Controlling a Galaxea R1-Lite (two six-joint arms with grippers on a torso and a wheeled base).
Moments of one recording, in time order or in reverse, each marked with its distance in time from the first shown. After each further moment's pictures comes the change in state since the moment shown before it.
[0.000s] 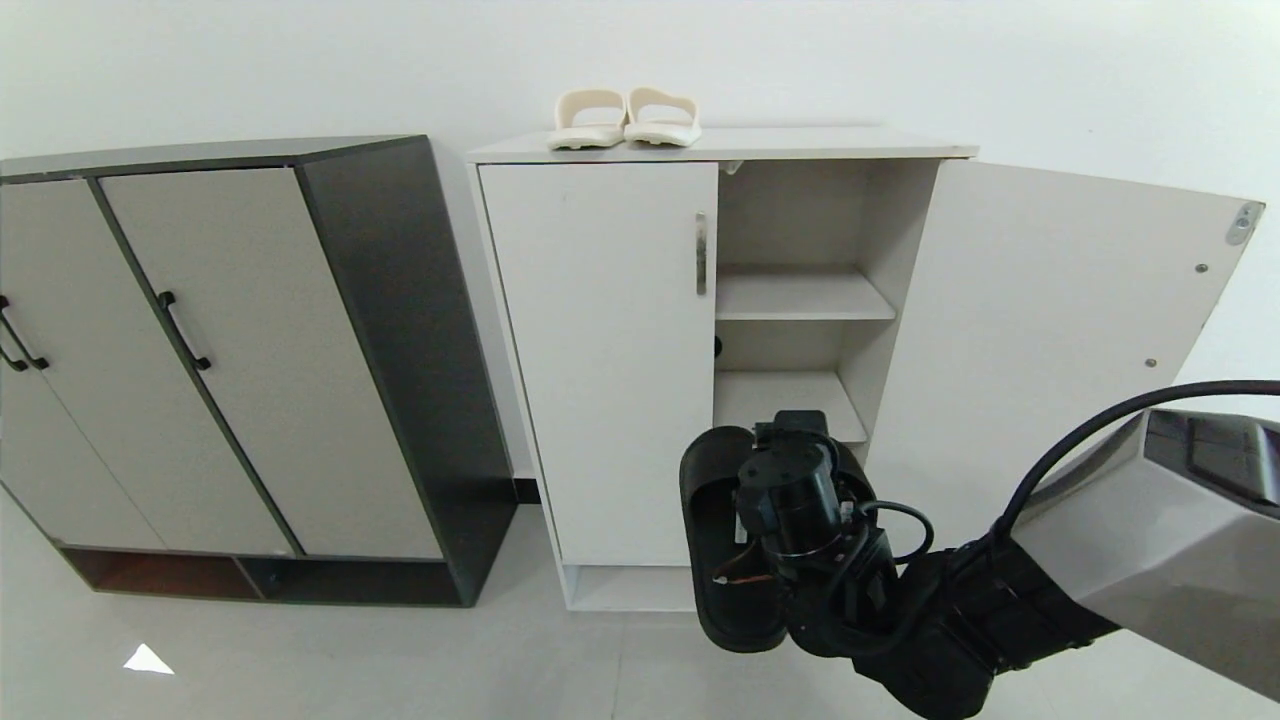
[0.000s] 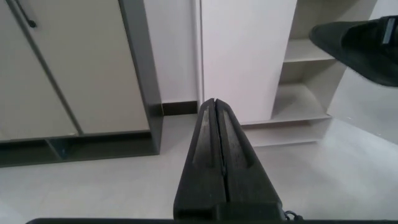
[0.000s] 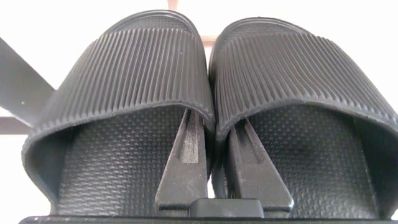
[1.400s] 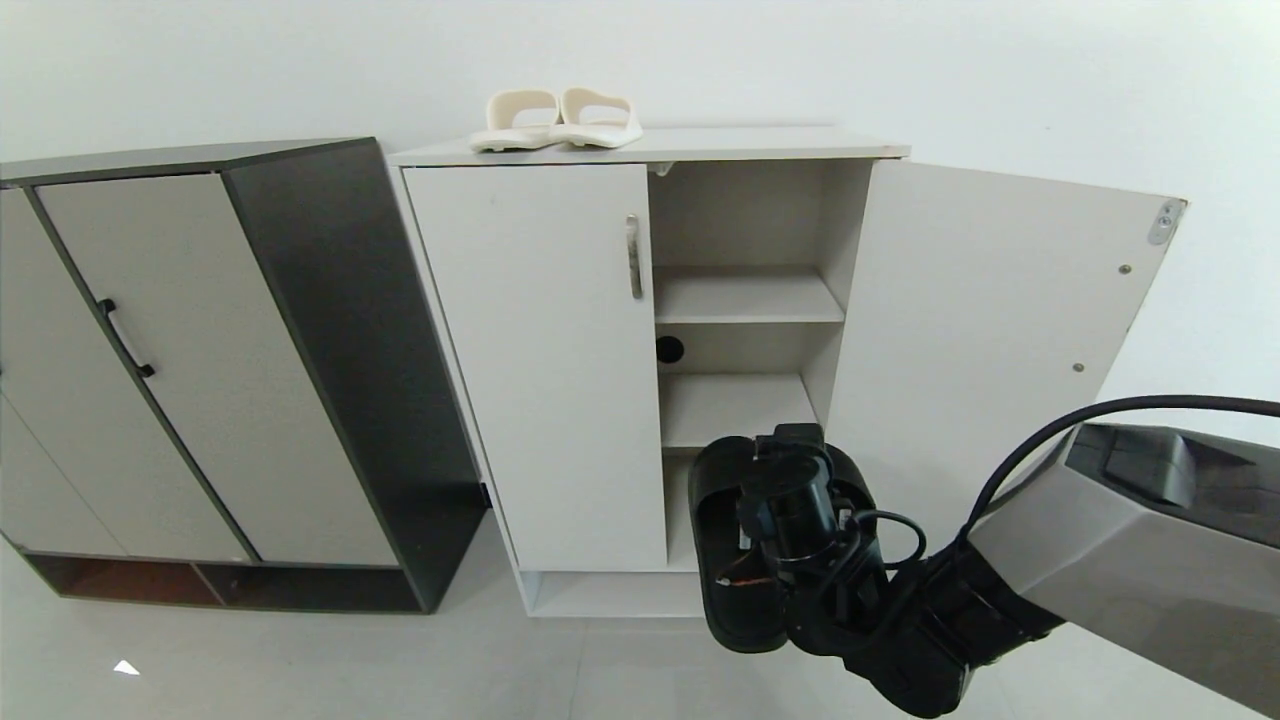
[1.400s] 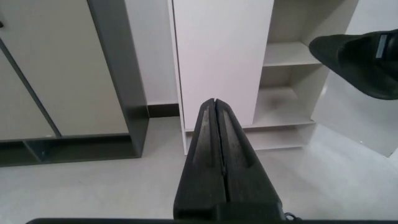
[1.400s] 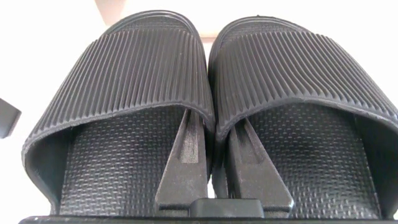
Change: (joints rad) left arm 0.000 0.002 0.001 0.000 0.016 -0.016; right arm -0.020 0.070 -0.002 -0.066 0.007 -0.025
